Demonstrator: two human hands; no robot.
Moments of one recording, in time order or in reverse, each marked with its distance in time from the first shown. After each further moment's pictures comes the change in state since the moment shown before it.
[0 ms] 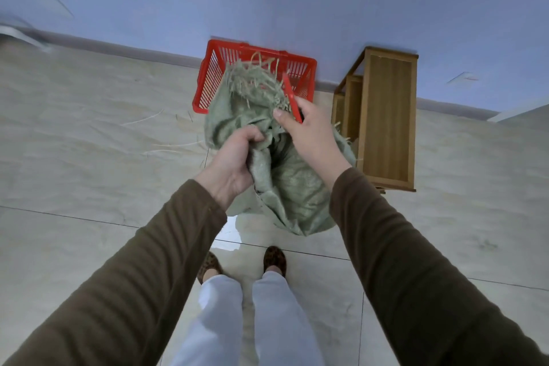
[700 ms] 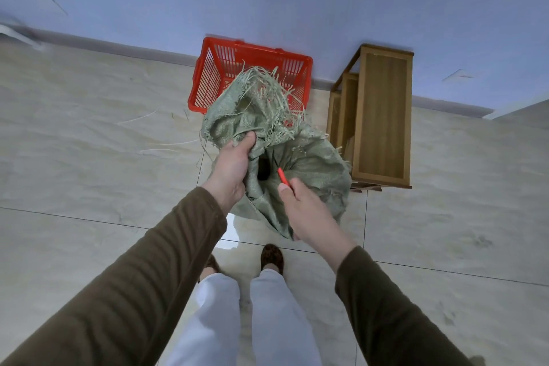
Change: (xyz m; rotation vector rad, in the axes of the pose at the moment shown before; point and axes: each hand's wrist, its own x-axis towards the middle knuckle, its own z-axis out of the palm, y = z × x) left_hand 0.031 -0.032 -0.024 0.123 0.200 0.182; right_hand -0.109 0.033 0.007 -0.257 -0.291 0.374
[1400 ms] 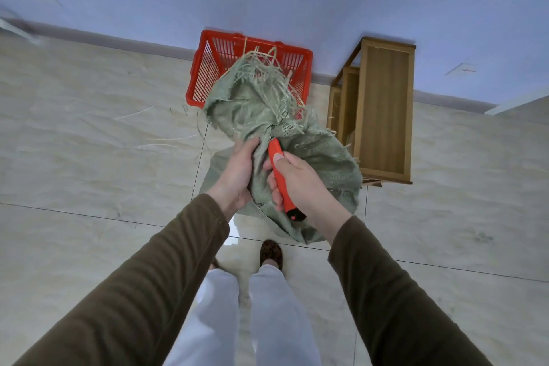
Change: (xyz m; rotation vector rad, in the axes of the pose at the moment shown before) left_hand -0.006 -0.027 -0.002 0.009 -0.246 -0.092; right_hand 0.027 -0.018 -0.003 0.556 -0.077 0.053
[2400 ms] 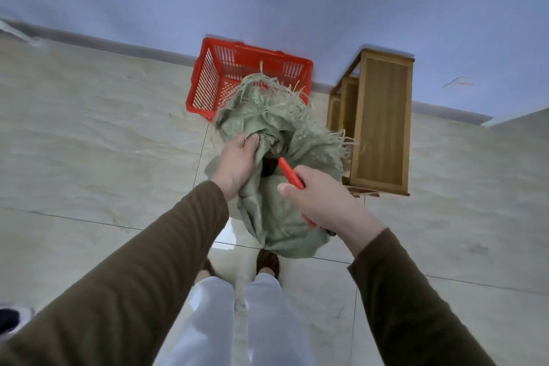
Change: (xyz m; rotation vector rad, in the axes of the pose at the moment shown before) left_hand 0.033 0.029 -0.003 0.602 0.250 0.342; right_hand -0.033 -0.048 -0.034 -0.811 -0.025 -0.010
